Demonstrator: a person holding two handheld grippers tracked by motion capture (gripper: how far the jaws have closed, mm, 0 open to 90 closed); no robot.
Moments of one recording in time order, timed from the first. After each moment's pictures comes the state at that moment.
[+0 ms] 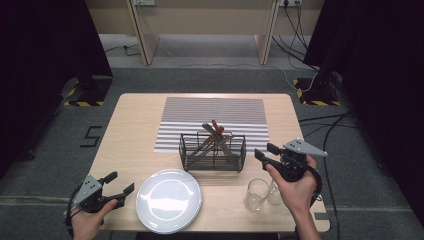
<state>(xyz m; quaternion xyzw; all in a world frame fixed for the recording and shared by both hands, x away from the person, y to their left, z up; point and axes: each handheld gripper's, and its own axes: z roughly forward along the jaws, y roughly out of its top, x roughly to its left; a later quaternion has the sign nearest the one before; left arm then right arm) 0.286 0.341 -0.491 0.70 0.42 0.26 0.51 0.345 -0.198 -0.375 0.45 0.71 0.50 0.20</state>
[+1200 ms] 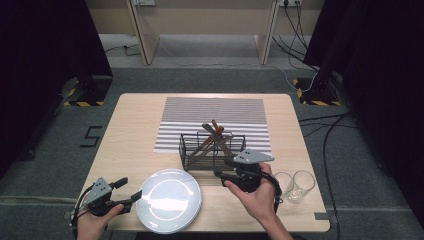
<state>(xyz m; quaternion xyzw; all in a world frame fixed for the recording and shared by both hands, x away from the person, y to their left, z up) 0.284 0.324 -0.500 0.74 0.41 0.20 0.49 0.334 -0.100 -0.399 0.36 0.79 0.48 0.13</state>
